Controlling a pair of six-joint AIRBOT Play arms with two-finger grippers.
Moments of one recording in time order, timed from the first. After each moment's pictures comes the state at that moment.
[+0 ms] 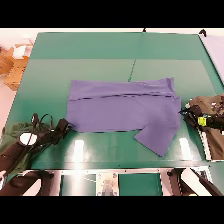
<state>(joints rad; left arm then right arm) -0.09 -0.81 0.19 0.68 -0.46 -1.81 -0.68 -0.95 0.58 -0.86 1.06 1.38</state>
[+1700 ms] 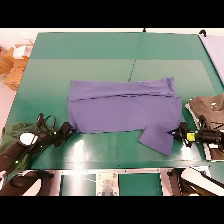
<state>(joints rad) -0.09 -0.81 0.19 0.64 -0.59 -1.70 -0.79 -1.16 0.41 -0.85 1.14 1.20</state>
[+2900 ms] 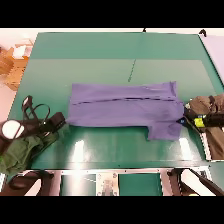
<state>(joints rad) -0.08 -0.72 0.52 1.15 -0.89 -1.99 -0.54 -1.03 0.71 -1.06 1.21 1.49</state>
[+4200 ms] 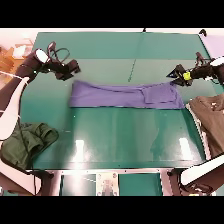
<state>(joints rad) -0.07 -1.77 1.63 1.06 -0.85 -1.73 -0.35 -1.84 1.69 -0.94 1.14 1.54</state>
